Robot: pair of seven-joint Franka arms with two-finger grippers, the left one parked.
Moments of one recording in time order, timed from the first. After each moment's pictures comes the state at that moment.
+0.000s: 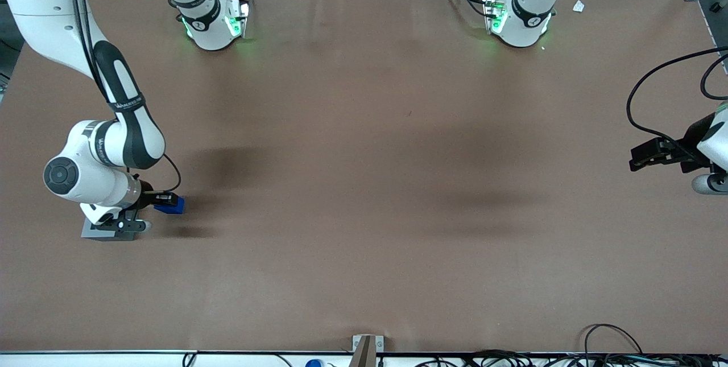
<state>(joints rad) -0.07 0.55 -0.01 -1.85 0.01 2.32 -0.04</state>
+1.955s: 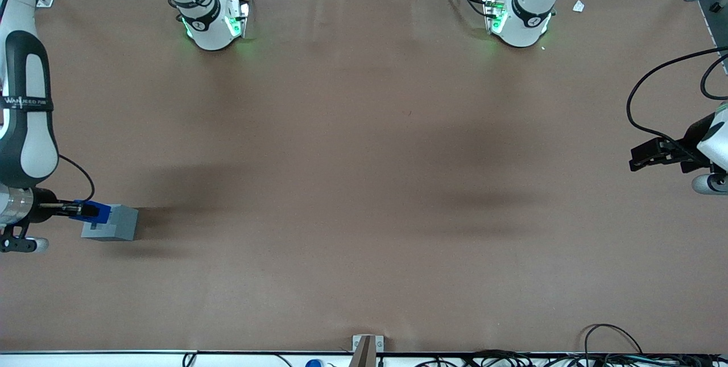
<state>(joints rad) -0.24 0.63 -0.02 -1.36 0.00 1.87 -0.17</state>
